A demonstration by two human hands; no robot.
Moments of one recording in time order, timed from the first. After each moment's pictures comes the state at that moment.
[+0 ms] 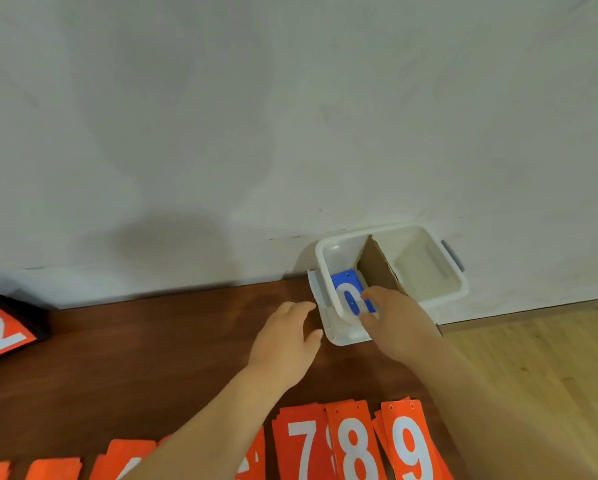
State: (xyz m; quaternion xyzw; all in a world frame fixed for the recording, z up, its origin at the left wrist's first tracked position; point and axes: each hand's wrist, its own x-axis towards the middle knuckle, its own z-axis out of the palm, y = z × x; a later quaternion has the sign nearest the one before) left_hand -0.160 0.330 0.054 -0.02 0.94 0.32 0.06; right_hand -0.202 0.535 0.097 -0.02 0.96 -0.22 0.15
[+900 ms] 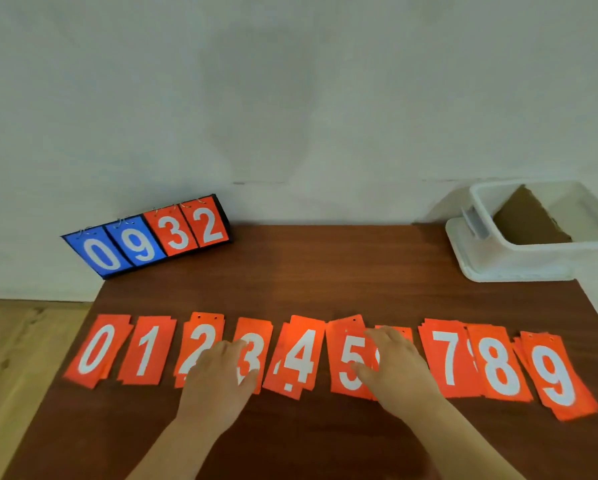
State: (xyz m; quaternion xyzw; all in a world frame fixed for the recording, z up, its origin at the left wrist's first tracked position) left_hand 0.178 0.012 0.031 -0.21 0.96 0.15 0.09; right_hand 0.067 0.294 0.050 -0.10 0.95 -0.20 0.23
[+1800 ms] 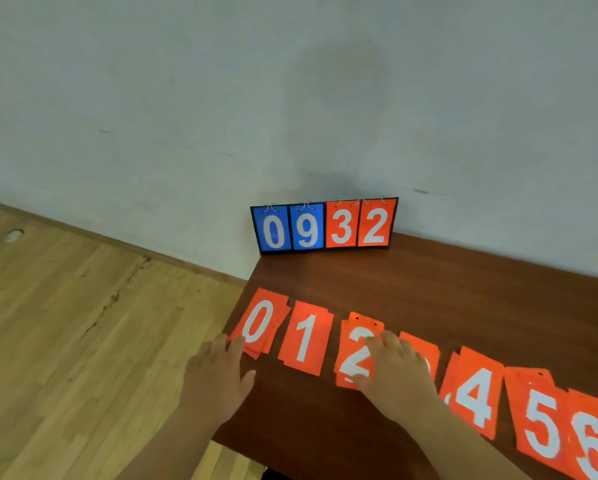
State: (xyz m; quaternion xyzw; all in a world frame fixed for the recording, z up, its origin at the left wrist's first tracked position) left_hand 0.331 -0.273 0.010 -0.31 0.94 0.02 0.12; right_hand 0.152 -0.023 0.037 -0.28 0.93 -0.04 0.22
